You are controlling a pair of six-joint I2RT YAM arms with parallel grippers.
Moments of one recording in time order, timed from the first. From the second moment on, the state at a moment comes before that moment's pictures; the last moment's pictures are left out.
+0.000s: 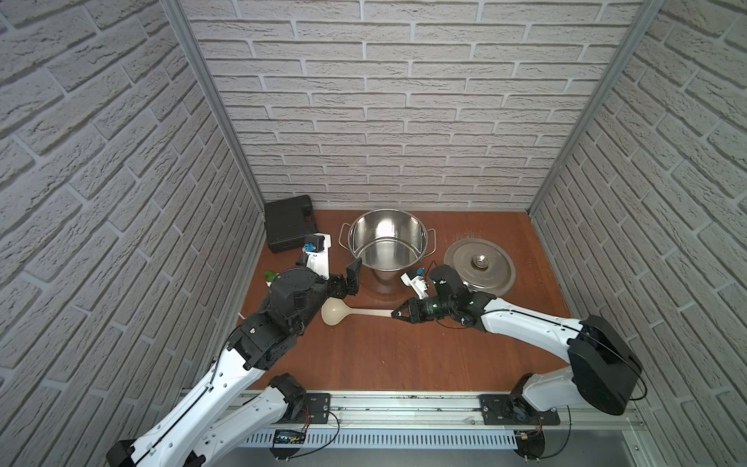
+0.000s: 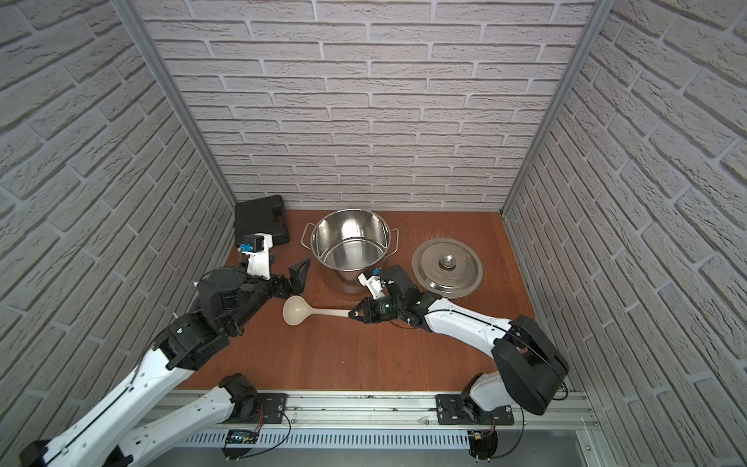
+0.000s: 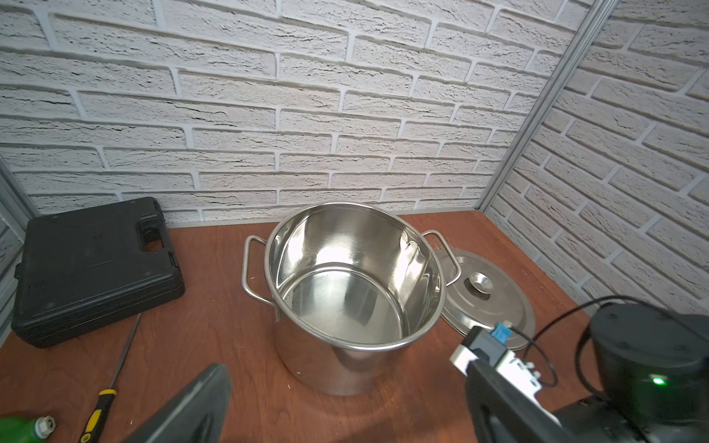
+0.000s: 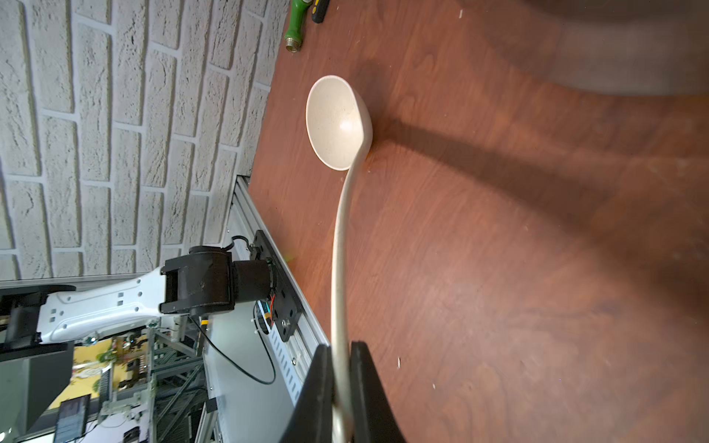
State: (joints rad) left arm -0.60 0.75 0.91 -0.41 -0.28 -0.30; right arm 0.68 1.49 0.80 -0.02 -0.63 0.71
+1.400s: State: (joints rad) left arm 0.01 1.13 0.41 0.14 -0.39 -0.03; right arm 0.12 1.46 0.49 0.35 0.38 -0.07
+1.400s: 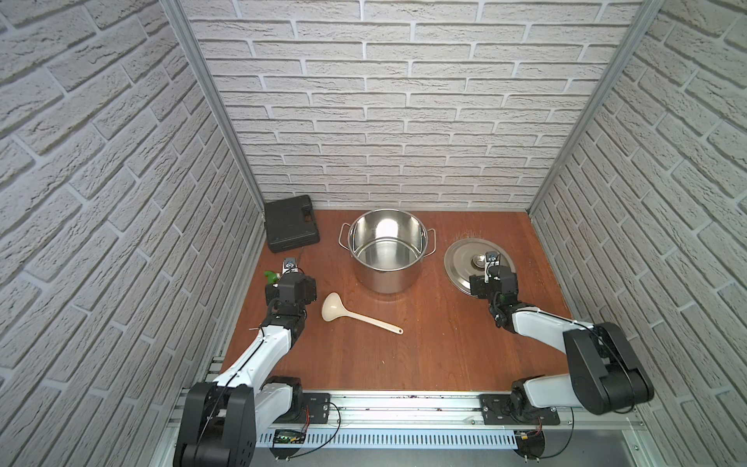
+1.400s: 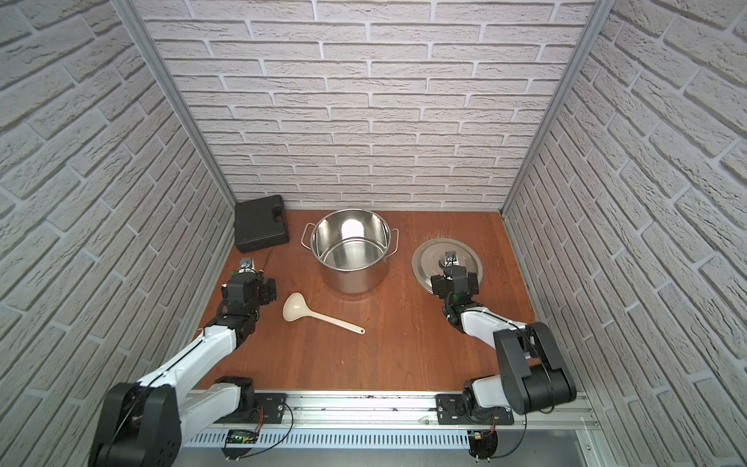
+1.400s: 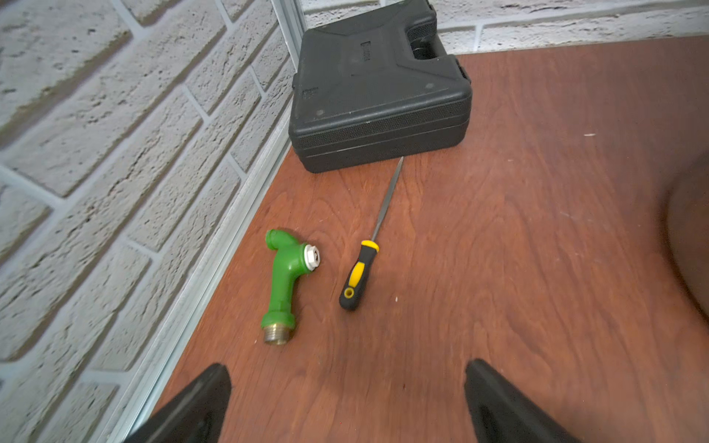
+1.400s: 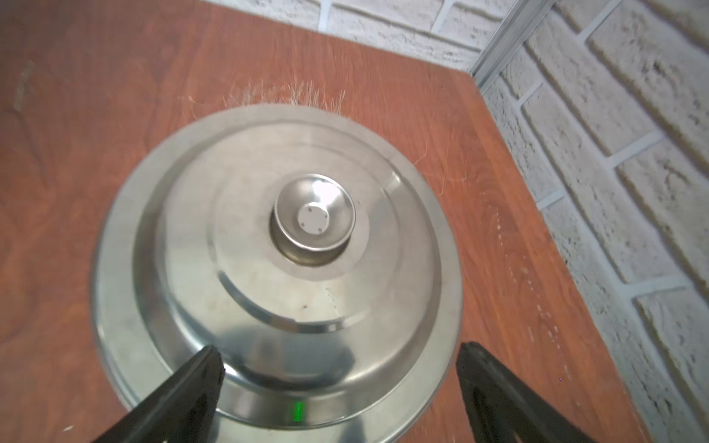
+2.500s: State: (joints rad) left arm 0.06 1.55 0.39 0.75 -0.14 0.10; right arm 0.02 1.55 0.38 0.81 0.13 -0.06
